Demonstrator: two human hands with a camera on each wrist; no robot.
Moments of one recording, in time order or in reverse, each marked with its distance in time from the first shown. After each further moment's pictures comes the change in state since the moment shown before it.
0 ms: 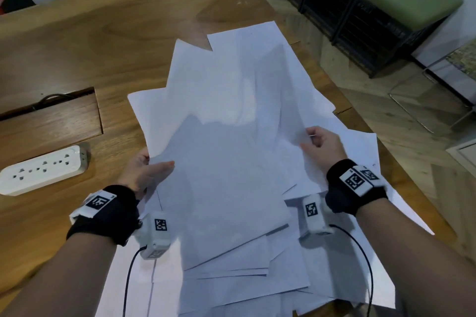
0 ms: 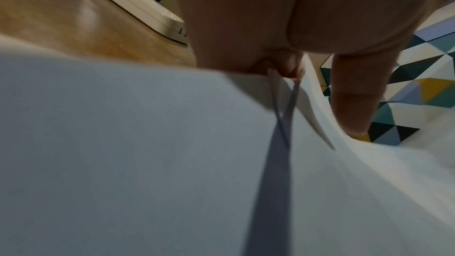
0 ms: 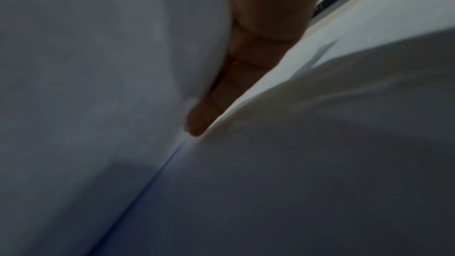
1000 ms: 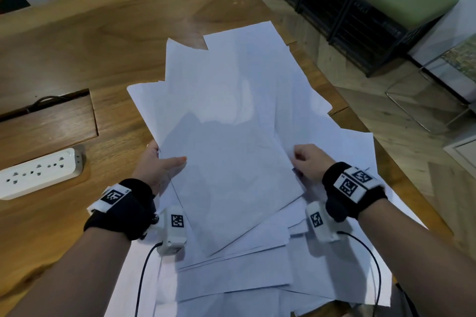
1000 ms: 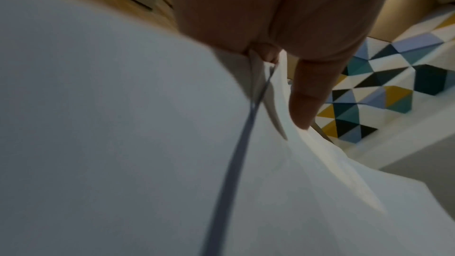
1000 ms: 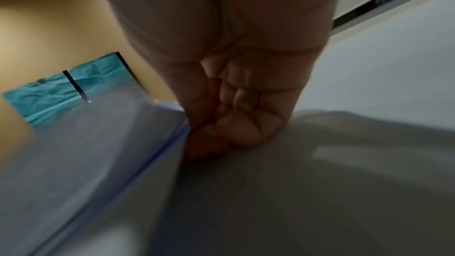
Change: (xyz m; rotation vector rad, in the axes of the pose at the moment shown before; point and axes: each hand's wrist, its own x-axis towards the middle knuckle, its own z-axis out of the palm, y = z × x) left_hand 0.002 0.009 0.038 -0.109 -0.022 0.022; right_hand -0.004 -0.003 0.001 -0.490 -0.367 0.025
